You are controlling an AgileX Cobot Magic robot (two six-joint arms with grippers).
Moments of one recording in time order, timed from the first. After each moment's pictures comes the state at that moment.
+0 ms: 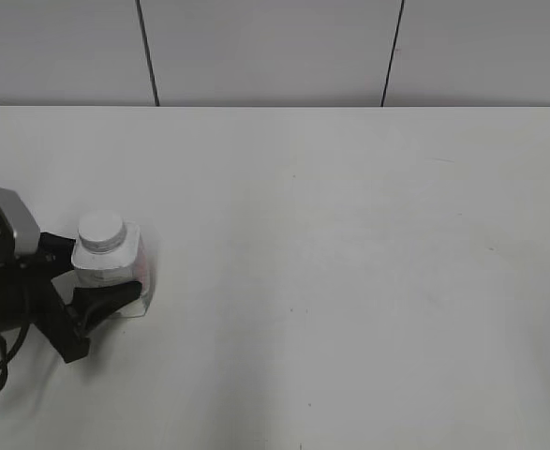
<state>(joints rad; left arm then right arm) 0.05 2.02 -0.39 0.97 -1.18 0.02 0.09 -0.01 -0.51 0.08 1.09 -0.05</state>
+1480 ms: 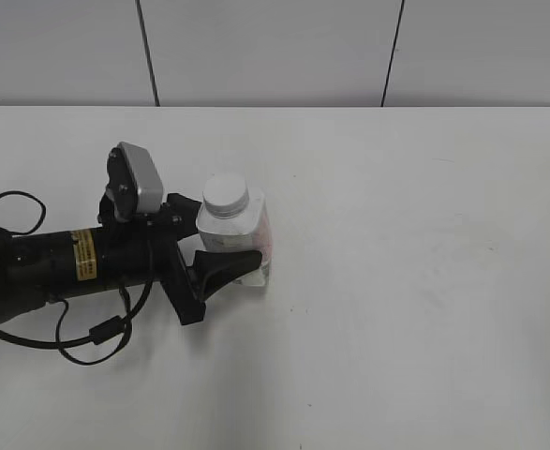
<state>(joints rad) -0.31 2.07 -0.68 0.97 -1.17 -0.21 0.09 -0.01 -0.51 0.08 1.09 -0.05</state>
